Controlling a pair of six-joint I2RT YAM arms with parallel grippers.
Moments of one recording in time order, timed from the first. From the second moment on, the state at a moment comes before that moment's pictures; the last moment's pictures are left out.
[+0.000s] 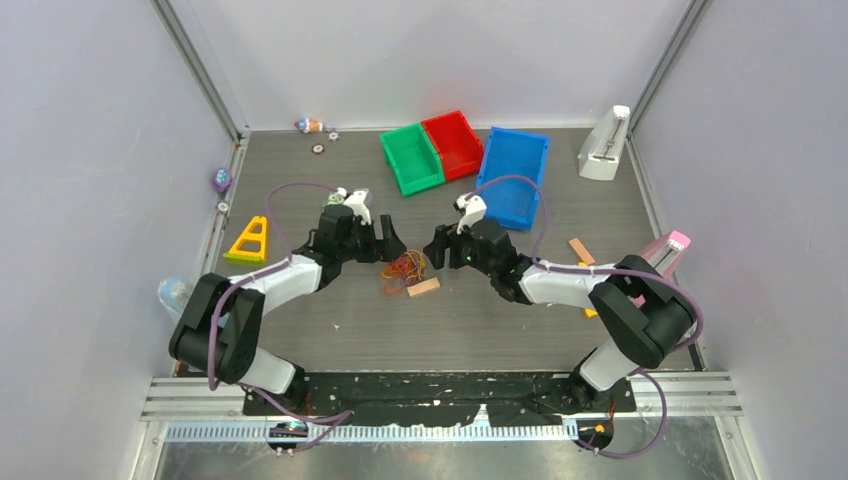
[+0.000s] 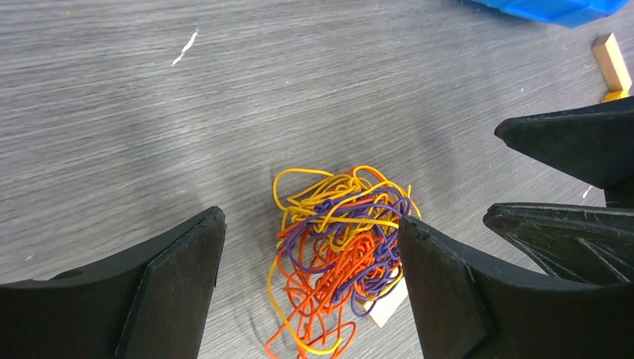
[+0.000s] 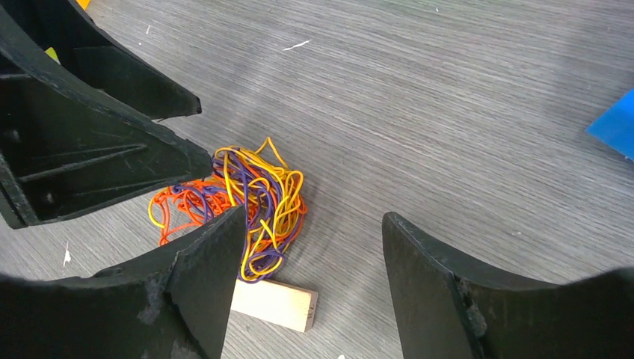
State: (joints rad) left arm -0.39 1.45 0.65 0.22 0.23 -0.42; right arm 0.72 1.56 0.68 0.50 0.03 0.37
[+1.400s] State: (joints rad) left arm -0.34 1.40 0.67 0.00 0.19 -0.41; right arm 0.74 1.69 0.84 0.33 0.07 0.42
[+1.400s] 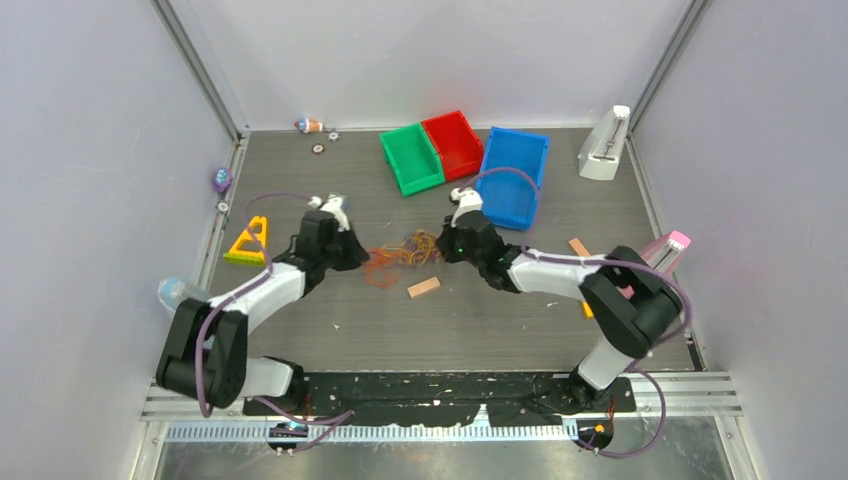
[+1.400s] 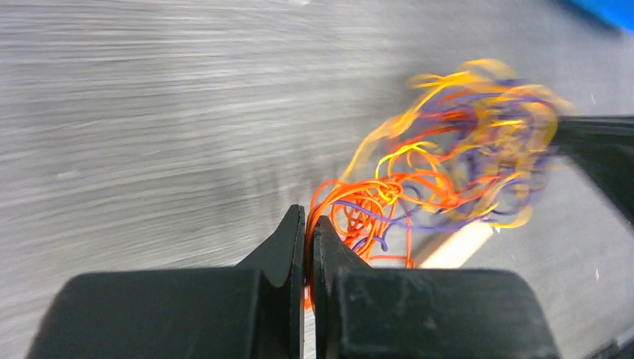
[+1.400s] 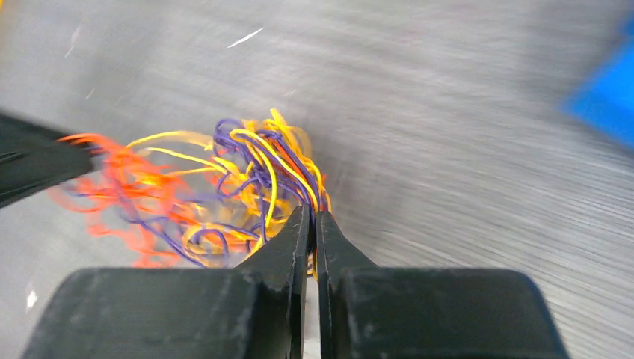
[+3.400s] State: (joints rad) left arm -0.41 1.46 0.67 0.19 0.30 -0.40; right arm 0.70 1.53 0.67 0.49 0.10 0.36
